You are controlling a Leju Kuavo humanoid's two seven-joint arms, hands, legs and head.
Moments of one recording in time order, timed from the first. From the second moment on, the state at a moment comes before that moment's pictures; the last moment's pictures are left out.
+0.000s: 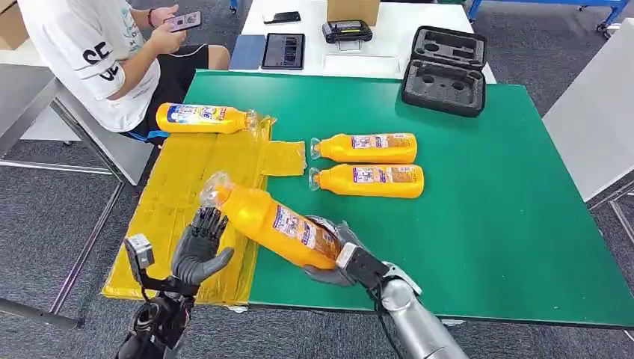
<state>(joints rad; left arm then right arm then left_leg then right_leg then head) -0.08 -0.09 -0.05 -1.20 0.06 -0.58 -0.58 -0.34 0.11 0.39 -0.85 0.34 0.30 -0.66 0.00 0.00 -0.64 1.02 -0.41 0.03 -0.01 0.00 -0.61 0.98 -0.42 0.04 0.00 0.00</state>
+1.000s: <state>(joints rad) -0.09 -0.09 -0.13 -1.15 0.06 -0.74 -0.62 -0.38 0.19 0.51 -0.70 0.31 0.31 -0.68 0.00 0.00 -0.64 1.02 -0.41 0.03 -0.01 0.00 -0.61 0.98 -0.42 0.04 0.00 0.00</state>
